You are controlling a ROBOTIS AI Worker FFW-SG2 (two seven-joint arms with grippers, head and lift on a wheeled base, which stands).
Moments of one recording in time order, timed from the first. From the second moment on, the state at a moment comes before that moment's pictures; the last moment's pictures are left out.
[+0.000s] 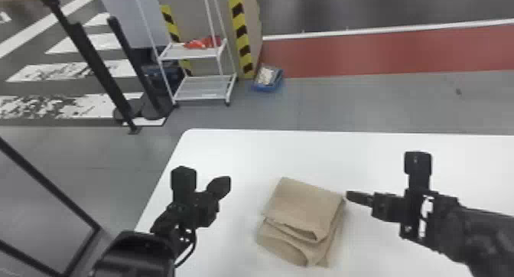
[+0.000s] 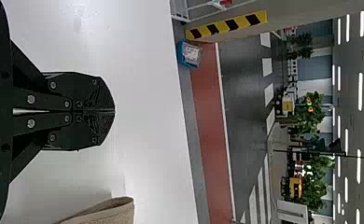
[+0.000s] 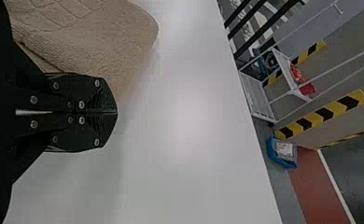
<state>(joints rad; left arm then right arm) 0.13 0.25 0.03 -1.51 0.10 0.24 -0.26 -0.27 0.00 0.07 -1.14 -0.26 0.69 0.39</state>
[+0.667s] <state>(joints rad) 0.20 0.28 0.08 -1.60 0.15 0.33 -0.30 -0.36 0.00 0.22 -1.42 0.09 1.17 0.63</state>
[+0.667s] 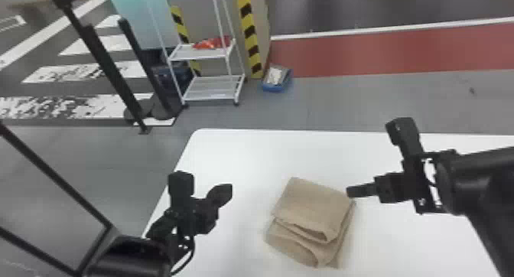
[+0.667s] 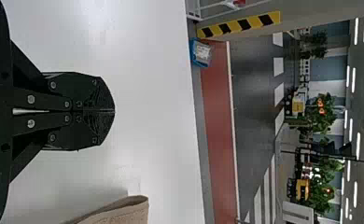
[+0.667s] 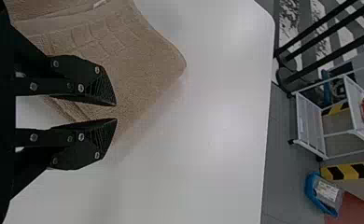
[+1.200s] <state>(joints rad) 0.23 0.26 0.13 -1.69 0.18 0.50 -0.35 -0.39 0.00 0.40 -1.43 0.35 0.98 0.99</state>
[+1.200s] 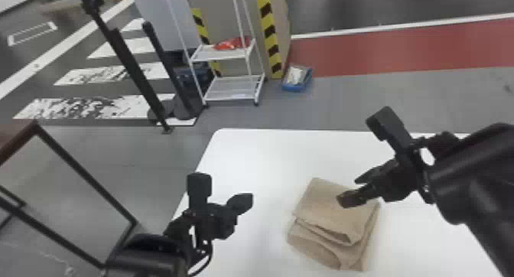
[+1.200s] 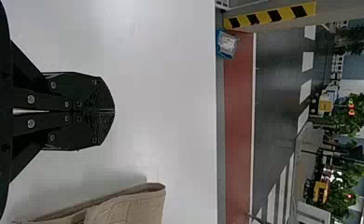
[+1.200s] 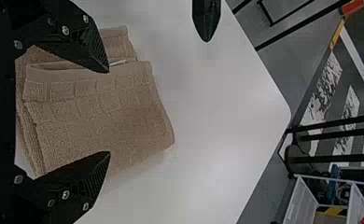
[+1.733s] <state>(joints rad) 0.31 0.25 0.07 -1.72 0.16 0.51 -0.35 -0.27 0.00 0.14 -1.58 0.13 0.92 0.90</state>
